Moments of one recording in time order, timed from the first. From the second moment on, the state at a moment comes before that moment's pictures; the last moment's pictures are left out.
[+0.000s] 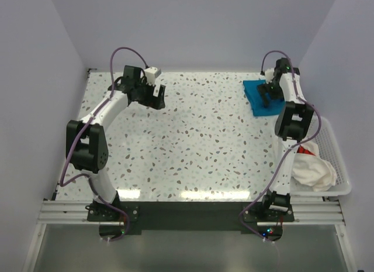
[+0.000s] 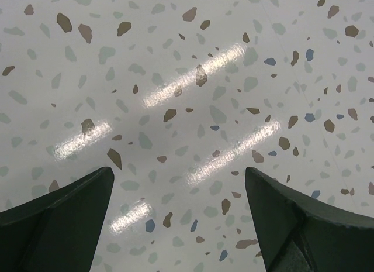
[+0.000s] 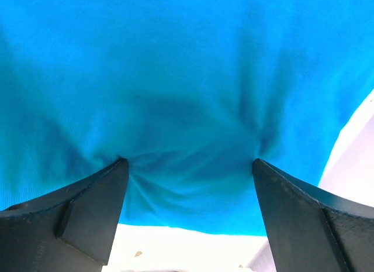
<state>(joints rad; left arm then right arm) -0.20 1.82 1.47 -0.49 0.32 0.10 -0.16 2.52 2.34 -1.04 0.08 -0.51</state>
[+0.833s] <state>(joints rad) -0.20 1.81 1.46 -0.49 0.33 0.09 0.13 2.44 2.33 -0.81 -0.06 -0.23</state>
